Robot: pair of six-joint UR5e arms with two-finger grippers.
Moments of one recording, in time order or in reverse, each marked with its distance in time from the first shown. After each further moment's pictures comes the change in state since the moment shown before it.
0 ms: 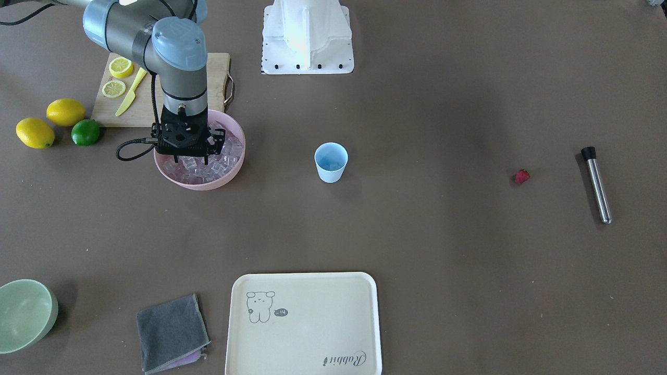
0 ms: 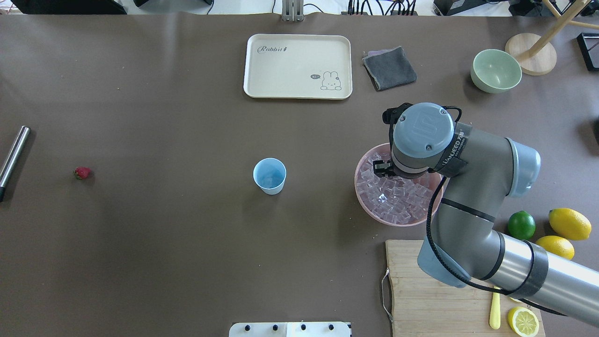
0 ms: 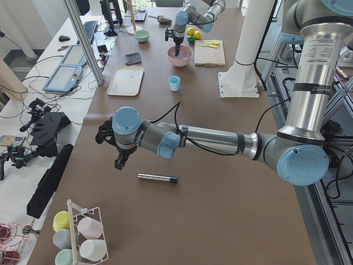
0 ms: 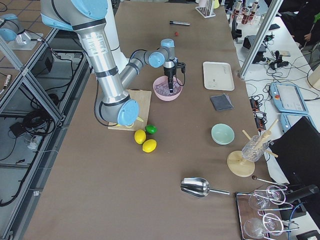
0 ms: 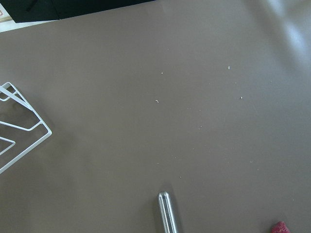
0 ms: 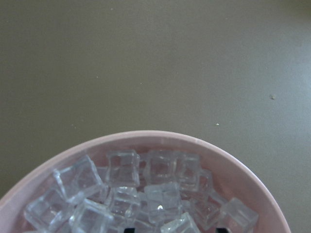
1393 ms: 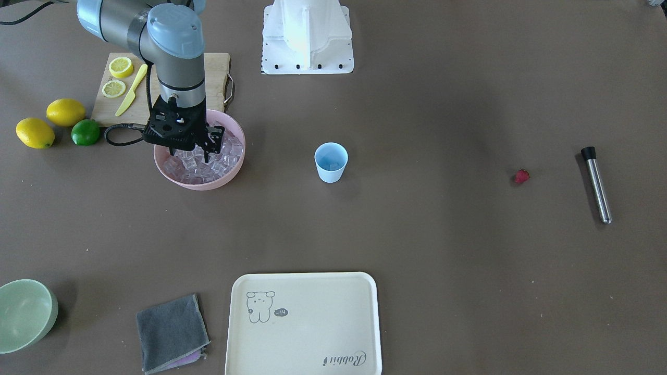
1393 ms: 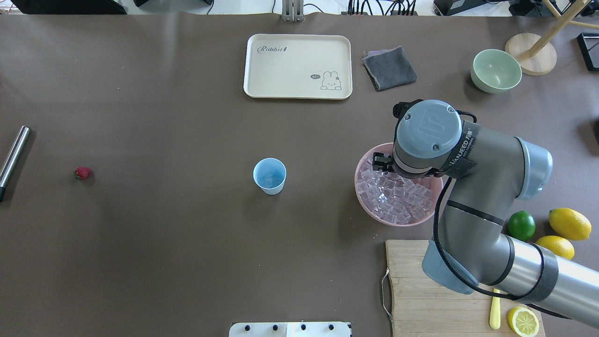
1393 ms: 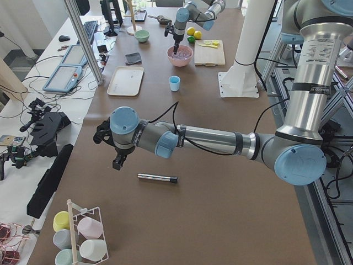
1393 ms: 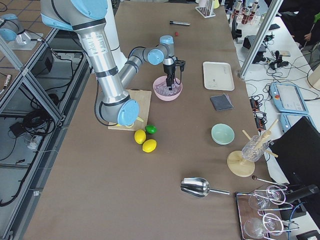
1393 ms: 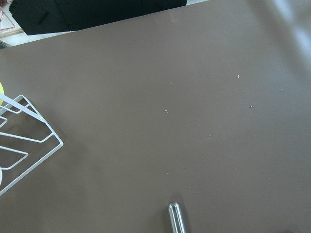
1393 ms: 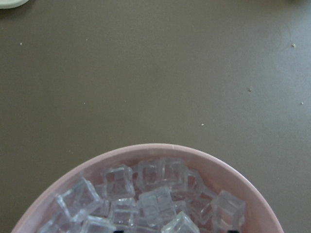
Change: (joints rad) left arm 0.000 -0.008 0.015 -0.004 0.004 0.003; right arm 0.016 0.002 0.028 -0.012 -0.014 0.168
